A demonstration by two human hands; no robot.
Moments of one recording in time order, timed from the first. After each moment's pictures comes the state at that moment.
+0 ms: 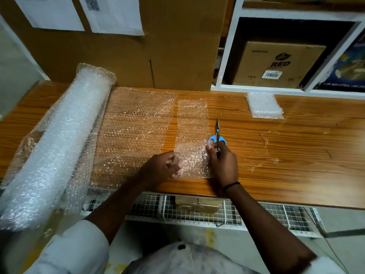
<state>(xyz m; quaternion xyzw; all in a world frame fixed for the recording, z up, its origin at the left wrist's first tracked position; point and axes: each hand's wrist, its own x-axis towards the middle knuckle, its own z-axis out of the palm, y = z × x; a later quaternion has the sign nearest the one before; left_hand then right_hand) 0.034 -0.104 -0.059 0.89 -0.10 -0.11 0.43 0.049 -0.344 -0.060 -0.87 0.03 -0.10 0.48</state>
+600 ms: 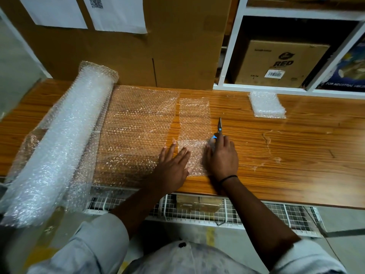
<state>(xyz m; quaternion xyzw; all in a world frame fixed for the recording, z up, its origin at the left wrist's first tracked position) 0.032 -0.136 -0.091 0.98 -0.19 -0.02 0.04 0.066 -0.332 -0.072 -0.96 -0.01 -0.17 0.20</state>
